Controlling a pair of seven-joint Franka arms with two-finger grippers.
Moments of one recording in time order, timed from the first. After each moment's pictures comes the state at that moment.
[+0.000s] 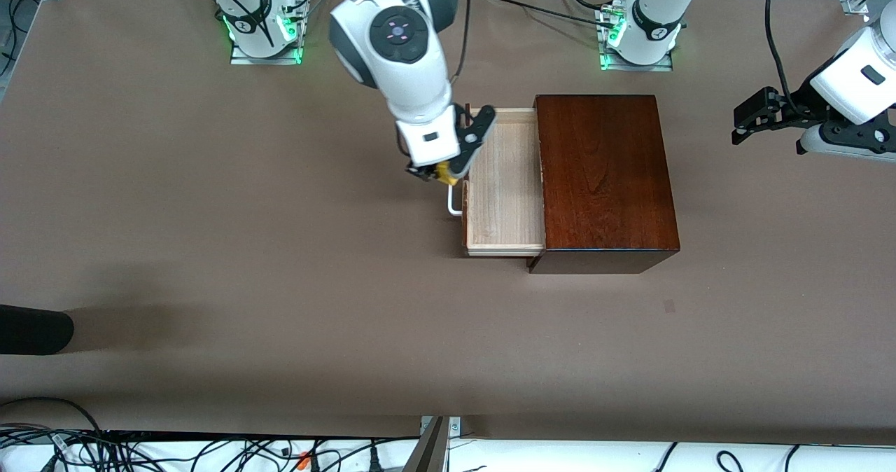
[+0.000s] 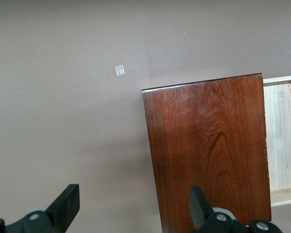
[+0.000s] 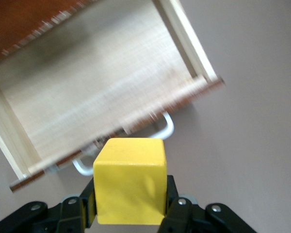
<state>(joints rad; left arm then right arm) -0.10 0.04 0.01 -1.50 -0.02 1.52 0.03 0.87 0.54 -0.12 -1.30 0.16 1.92 -0.37</state>
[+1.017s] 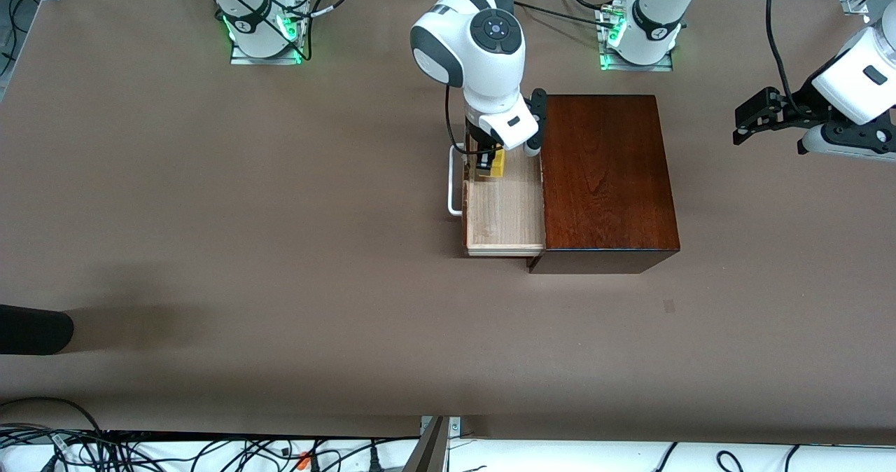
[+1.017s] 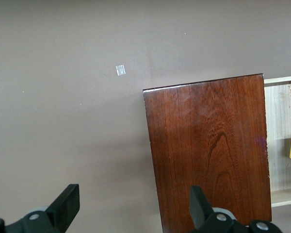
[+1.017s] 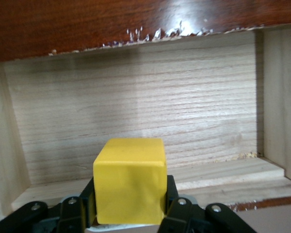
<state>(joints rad) -0.10 0.04 0.01 -1.50 -0.02 1.52 0.02 0.98 0.73 -0.09 -1.16 0.02 1.95 -0.54</state>
